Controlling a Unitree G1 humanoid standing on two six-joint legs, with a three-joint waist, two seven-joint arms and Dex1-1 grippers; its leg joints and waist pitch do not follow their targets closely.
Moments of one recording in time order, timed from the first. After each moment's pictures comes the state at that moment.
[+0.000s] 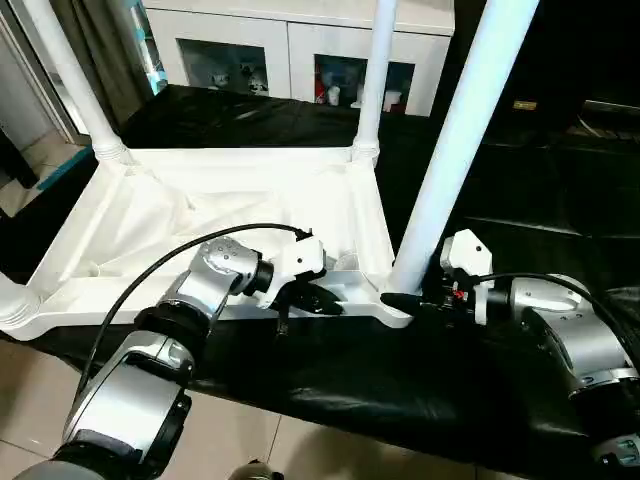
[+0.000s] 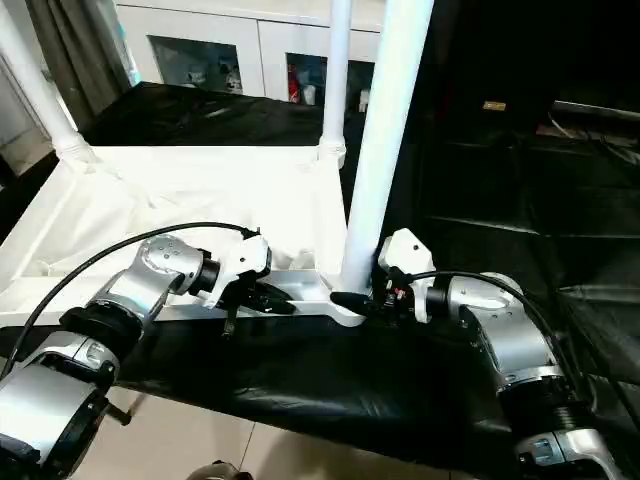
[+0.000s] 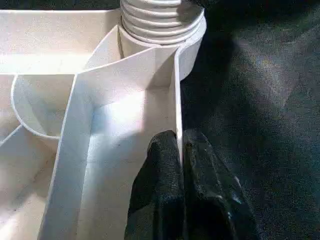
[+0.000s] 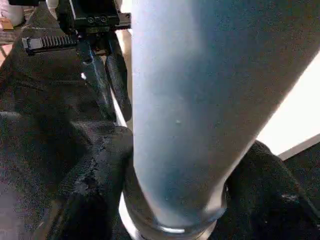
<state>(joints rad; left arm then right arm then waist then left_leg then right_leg) -0.79 0.23 -0.27 0.95 0.11 -0.13 -1.31 -0.39 -0.49 0.15 0.32 0.18 0.09 1.09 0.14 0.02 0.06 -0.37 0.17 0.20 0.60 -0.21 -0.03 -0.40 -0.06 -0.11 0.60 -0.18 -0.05</state>
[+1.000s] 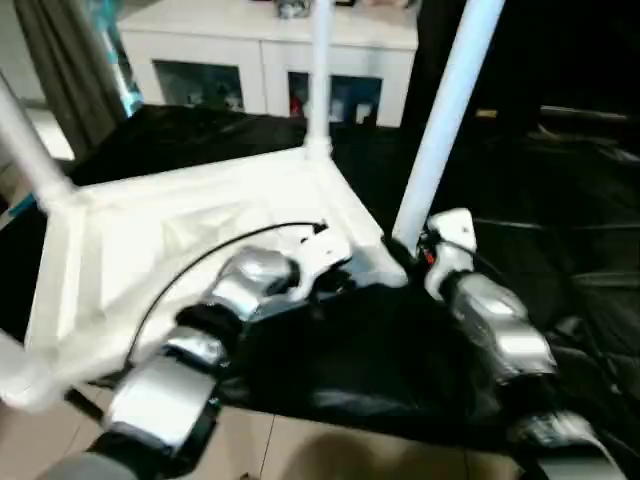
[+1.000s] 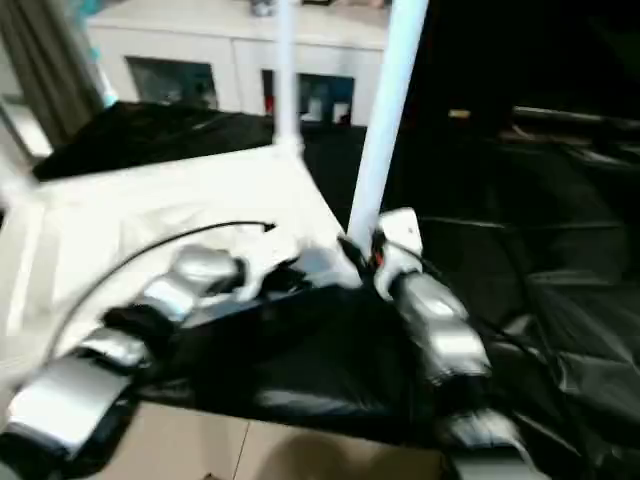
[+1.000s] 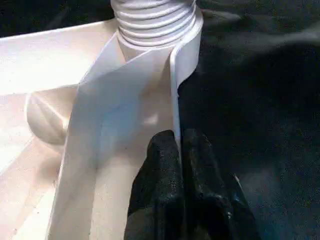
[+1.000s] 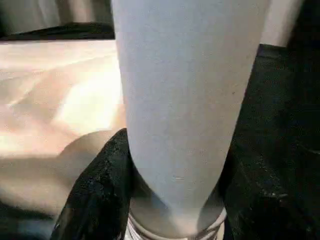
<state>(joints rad) -0.89 0.05 -0.24 1.14 0.19 -0.04 -0.75 -0.55 -0.10 -0.04 0.67 0.13 0.07 0.29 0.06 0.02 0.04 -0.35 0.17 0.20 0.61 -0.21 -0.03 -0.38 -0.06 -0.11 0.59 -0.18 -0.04</state>
